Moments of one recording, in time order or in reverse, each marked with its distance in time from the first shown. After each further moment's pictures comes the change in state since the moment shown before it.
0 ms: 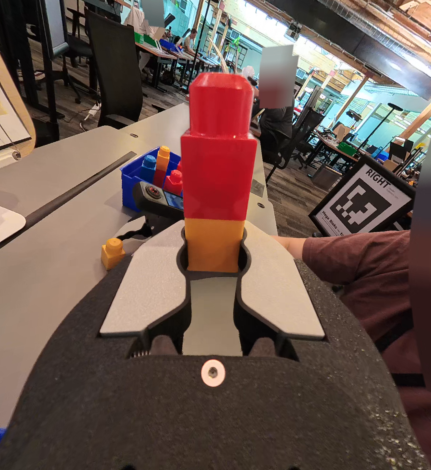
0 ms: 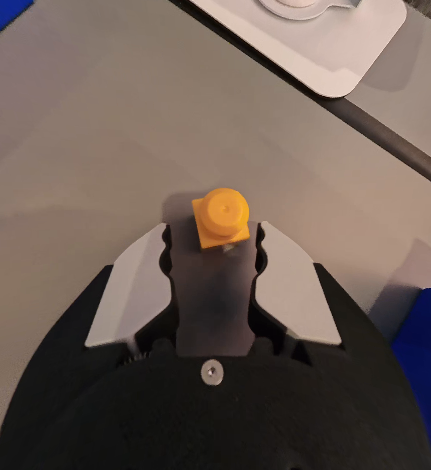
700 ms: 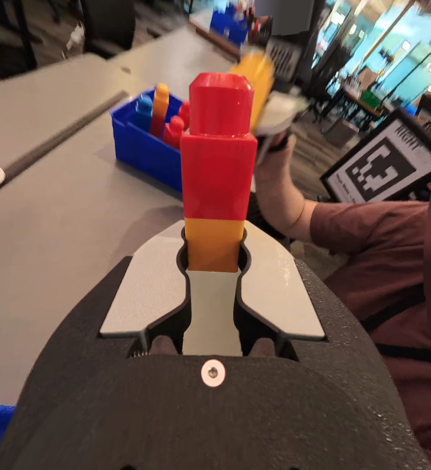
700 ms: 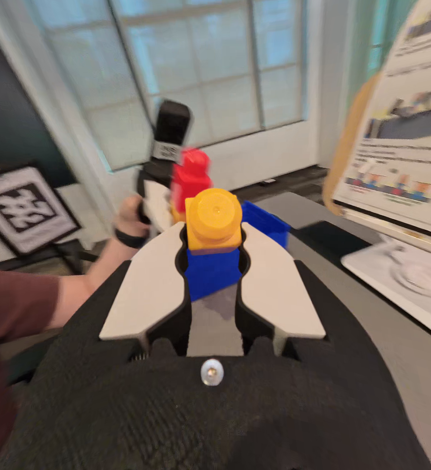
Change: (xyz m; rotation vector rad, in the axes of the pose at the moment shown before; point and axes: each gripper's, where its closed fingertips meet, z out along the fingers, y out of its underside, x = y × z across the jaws) left arm -0.009 0.037 0.017 -0.217 -0.024 -0.035; right arm -0.076 -0.137 -0.249 0.786 -0.793 0.035
